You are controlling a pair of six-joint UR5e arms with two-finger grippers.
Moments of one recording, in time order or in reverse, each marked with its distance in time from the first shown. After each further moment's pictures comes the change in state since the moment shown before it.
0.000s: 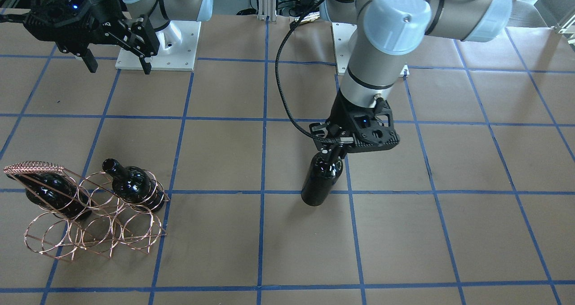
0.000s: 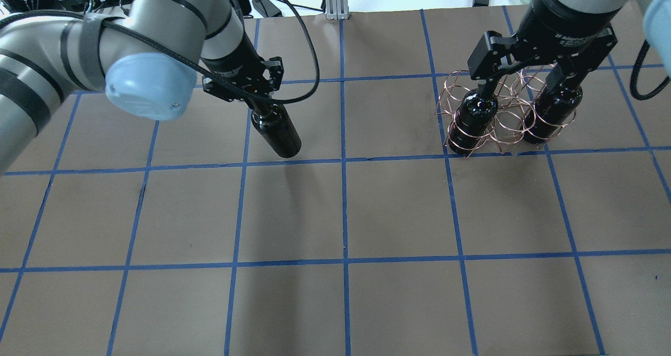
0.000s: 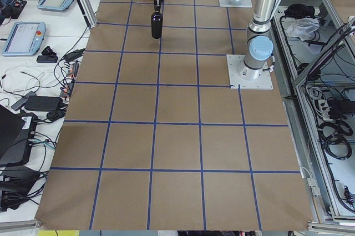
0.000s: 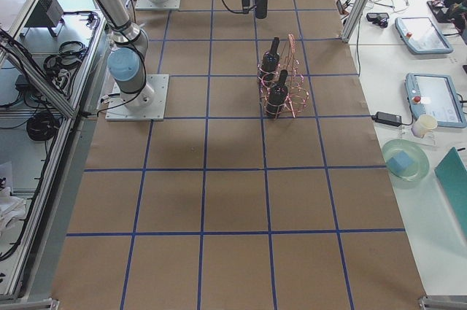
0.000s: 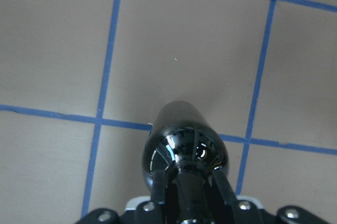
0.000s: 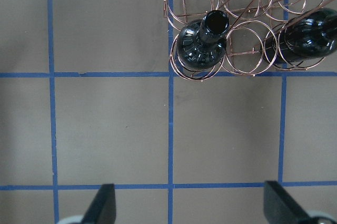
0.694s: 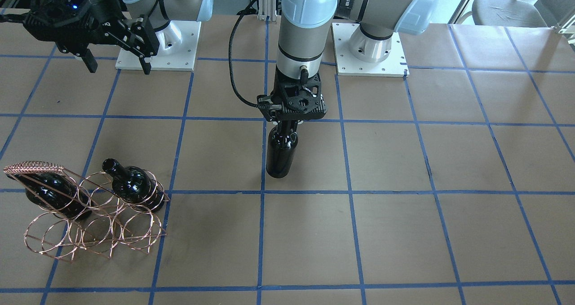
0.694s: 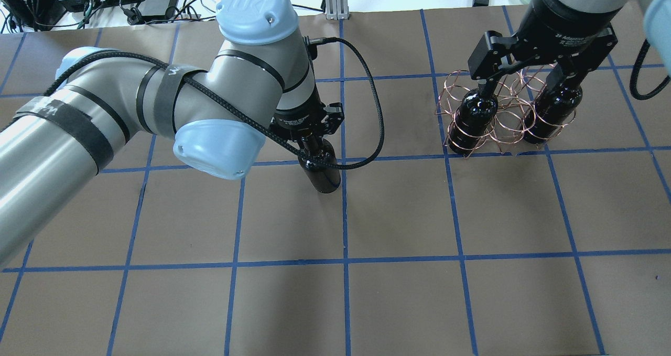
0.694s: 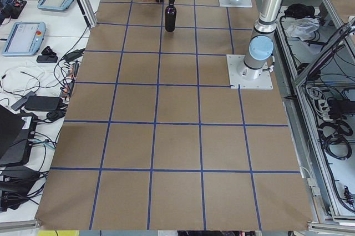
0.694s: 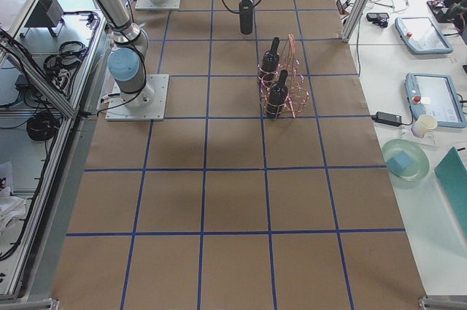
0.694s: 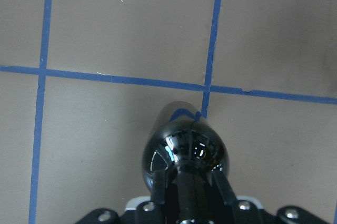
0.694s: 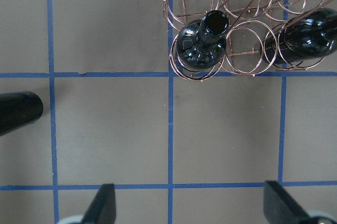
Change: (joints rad) left arm -0.158 0.021 -0.070 0.017 0.038 -0.088; right arm -0.001 0.000 0.000 0.000 0.000 0.000
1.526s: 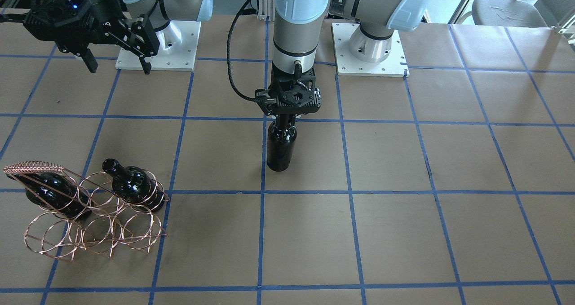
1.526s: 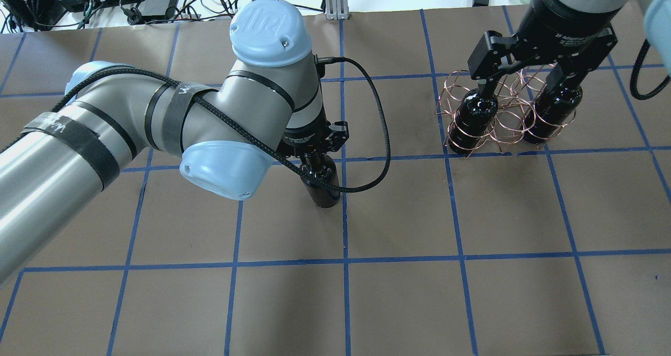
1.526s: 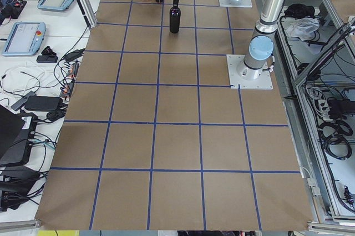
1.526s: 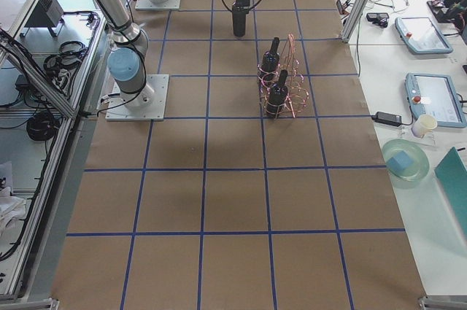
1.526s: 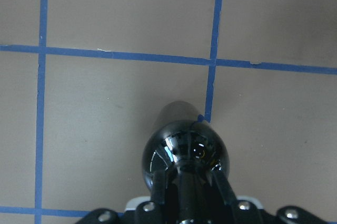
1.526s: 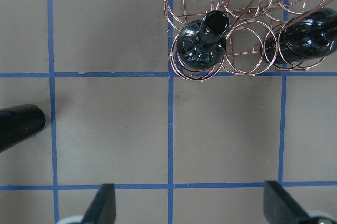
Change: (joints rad) left arm -0.021 0.016 -0.027 -0.015 0.008 -0.001; right arm 0.001 -0.001 0.000 0.000 0.000 0.000
